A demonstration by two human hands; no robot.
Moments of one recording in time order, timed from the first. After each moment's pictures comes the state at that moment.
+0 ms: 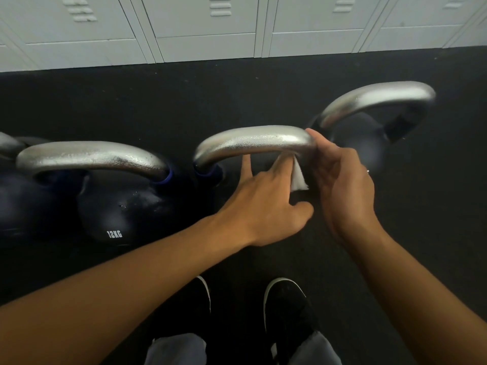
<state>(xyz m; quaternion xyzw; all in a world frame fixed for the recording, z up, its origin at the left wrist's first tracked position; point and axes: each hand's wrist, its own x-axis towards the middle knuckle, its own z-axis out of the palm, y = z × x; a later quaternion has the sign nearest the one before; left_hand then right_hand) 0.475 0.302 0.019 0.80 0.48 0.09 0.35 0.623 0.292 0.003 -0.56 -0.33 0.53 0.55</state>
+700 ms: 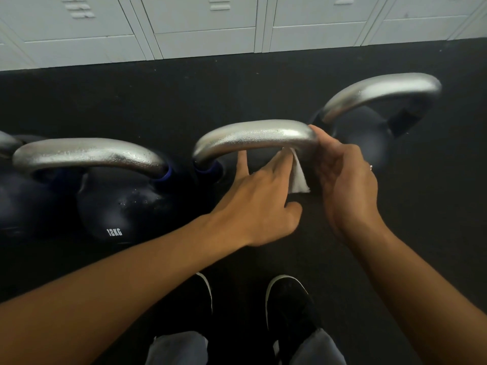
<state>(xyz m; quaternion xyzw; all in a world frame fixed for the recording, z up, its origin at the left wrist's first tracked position) 0.470 0.299 0.015 0.83 0.48 0.07 0.28 0.624 0.293 -0.001 -0.56 -0.32 0.53 0.55</state>
